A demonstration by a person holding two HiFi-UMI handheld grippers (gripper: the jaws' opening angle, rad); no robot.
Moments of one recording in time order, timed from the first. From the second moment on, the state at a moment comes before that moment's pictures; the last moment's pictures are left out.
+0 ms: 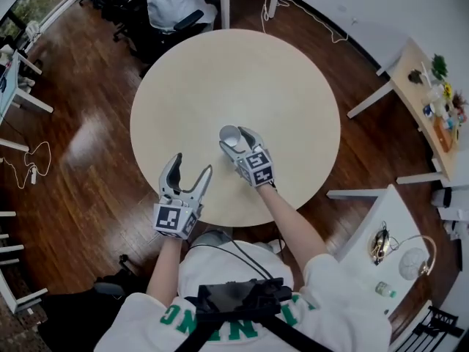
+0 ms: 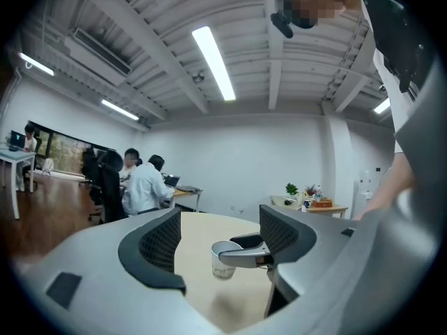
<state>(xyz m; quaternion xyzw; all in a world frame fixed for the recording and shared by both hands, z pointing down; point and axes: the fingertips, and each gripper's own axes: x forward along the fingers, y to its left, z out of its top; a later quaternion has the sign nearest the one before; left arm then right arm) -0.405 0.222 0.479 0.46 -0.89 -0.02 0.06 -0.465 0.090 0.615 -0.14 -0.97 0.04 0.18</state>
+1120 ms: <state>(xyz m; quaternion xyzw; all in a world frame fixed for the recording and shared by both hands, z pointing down) -0.415 0.220 0.444 0.48 -0.87 -0.06 0.05 -0.445 0.087 0.558 -0.08 -0.99 0.09 0.08</state>
